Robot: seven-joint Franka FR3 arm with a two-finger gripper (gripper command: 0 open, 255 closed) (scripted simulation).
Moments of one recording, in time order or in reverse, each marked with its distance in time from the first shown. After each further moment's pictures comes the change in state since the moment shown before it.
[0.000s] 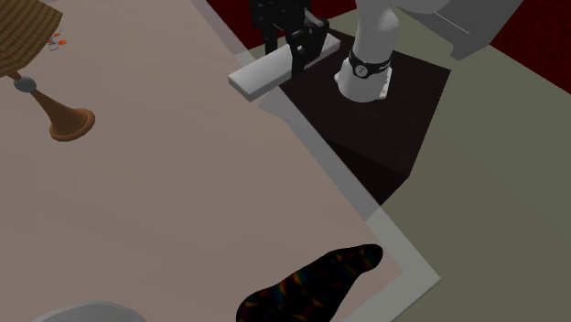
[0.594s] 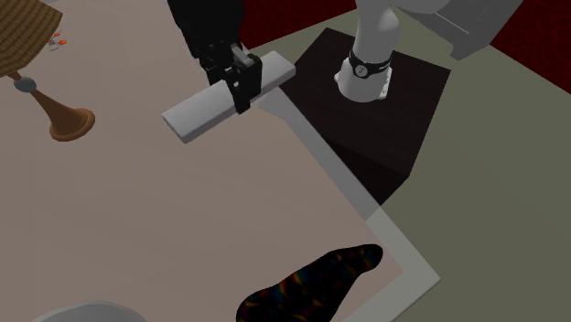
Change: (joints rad) arm -0.002 0.353 -0.025 0.332 0.012 0.021 -0.036
